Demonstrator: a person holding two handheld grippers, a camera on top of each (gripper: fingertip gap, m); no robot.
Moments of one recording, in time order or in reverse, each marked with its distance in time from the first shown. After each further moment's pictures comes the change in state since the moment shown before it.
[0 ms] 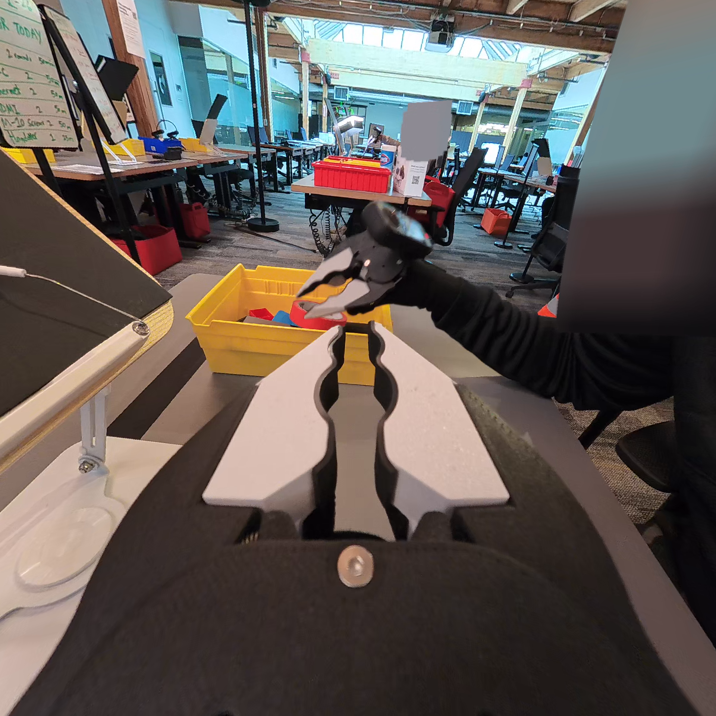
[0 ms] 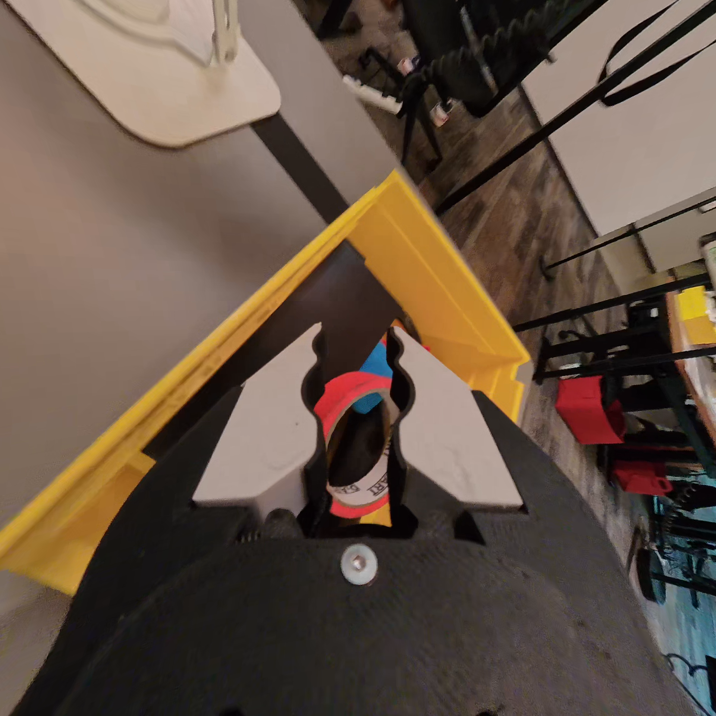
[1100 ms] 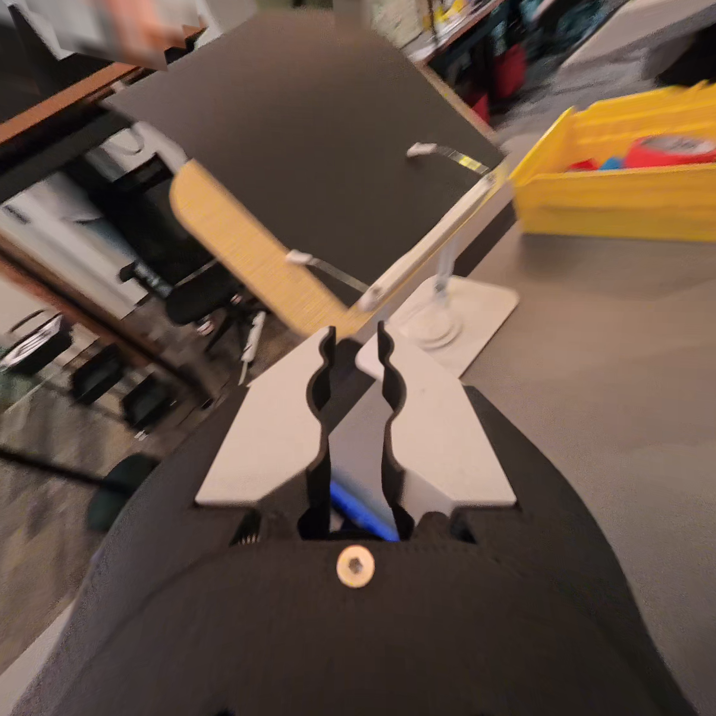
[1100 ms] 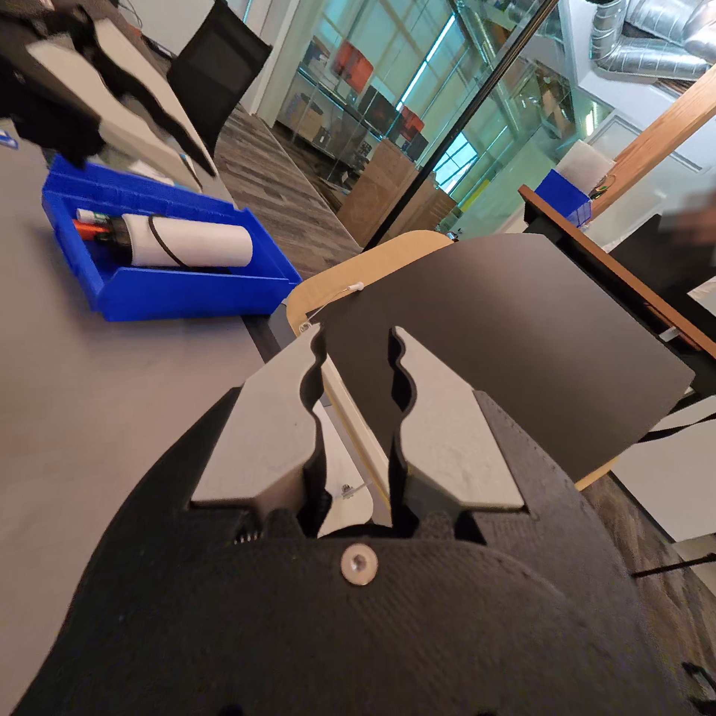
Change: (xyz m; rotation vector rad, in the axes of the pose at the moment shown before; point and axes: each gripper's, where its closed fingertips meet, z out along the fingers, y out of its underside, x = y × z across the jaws) left arm -0.096 -0.011 -0.203 -0.331 -0.801 0.350; right arm -0.079 -0.312 -0.067 0.745 -0.193 -0.080
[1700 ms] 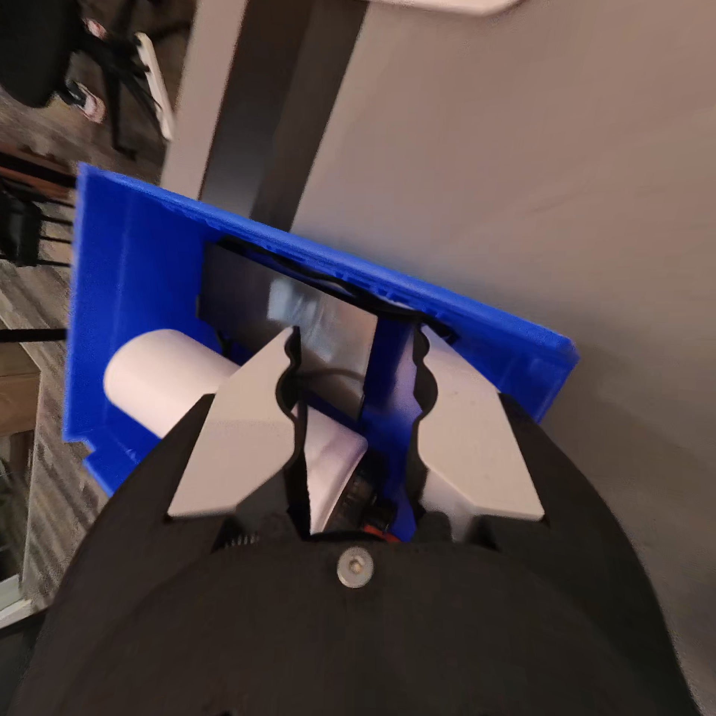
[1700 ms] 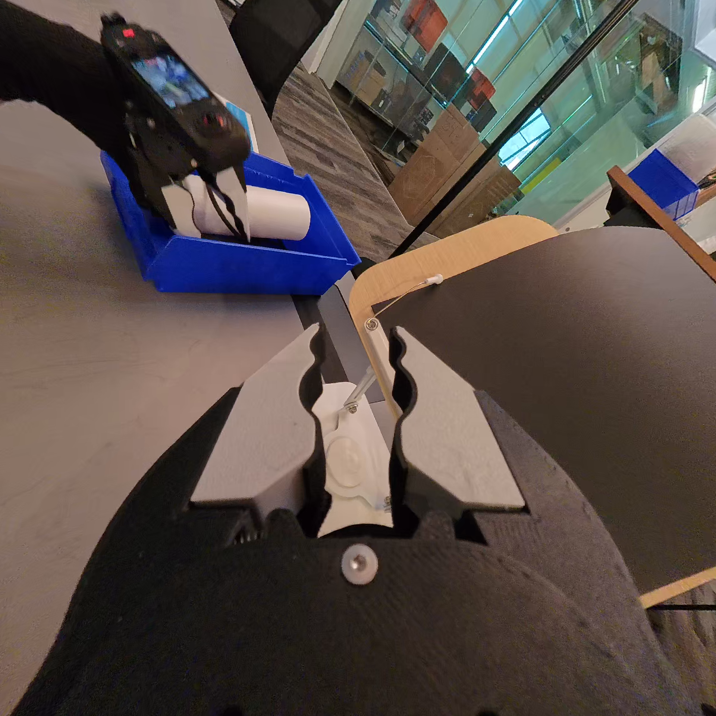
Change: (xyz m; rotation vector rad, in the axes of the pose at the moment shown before) left arm -0.027 0.226 0.016 -0.702 0.152 0.238; right arm -0.057 0.019 0.044 -0.073 -0.145 -0.045
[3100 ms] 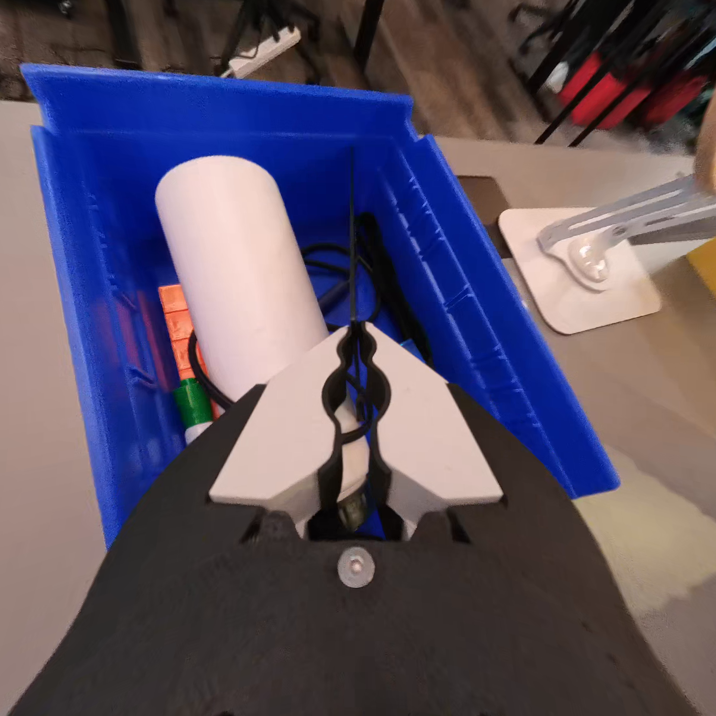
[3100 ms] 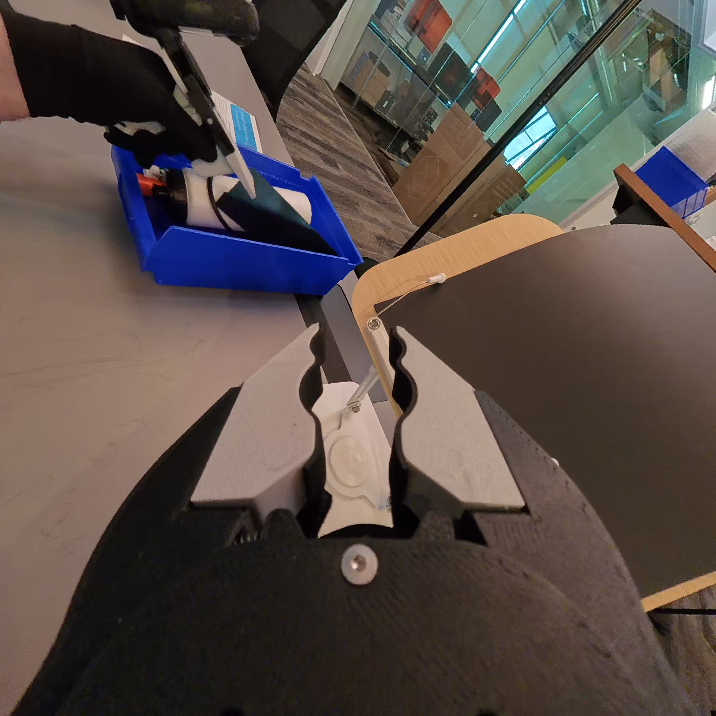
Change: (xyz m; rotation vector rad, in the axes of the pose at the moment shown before) left arm -0.080 0.050 -0.019 0.345 0.097 -1.072; right arm 0.000 0.000 -0.001 0.002 -0.012 0.009
